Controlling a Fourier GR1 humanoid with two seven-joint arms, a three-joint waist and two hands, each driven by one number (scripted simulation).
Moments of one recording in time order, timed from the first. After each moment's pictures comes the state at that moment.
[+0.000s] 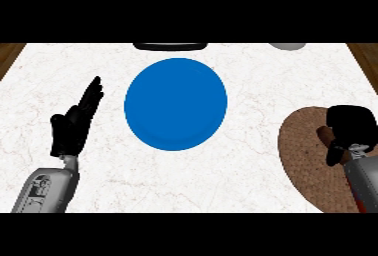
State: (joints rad) left arm -0.24 0.22 -0.02 -1.41 -0.05 0.06 0.08; right arm -0.32 -0.50 0.13 -1.23 1.30 0.25 0.39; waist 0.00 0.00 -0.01
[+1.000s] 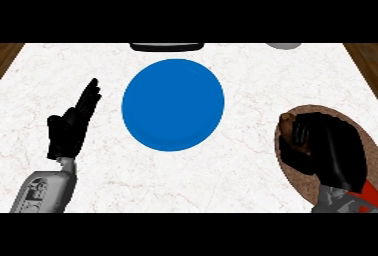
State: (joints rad) left arm -0.22 0.22 0.00 -1.43 -0.06 0.05 0.10; right arm -0.12 -0.15 0.15 -1.92 1.16 0.11 0.52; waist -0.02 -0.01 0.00
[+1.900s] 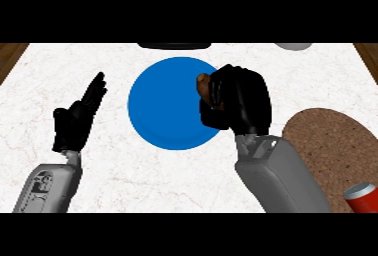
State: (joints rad) left arm -0.27 0.19 0.00 -1.42 -0.08 0.04 0.11; right arm -0.62 -0.01 0.33 -1.57 0.97 -0.03 0.69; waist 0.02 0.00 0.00
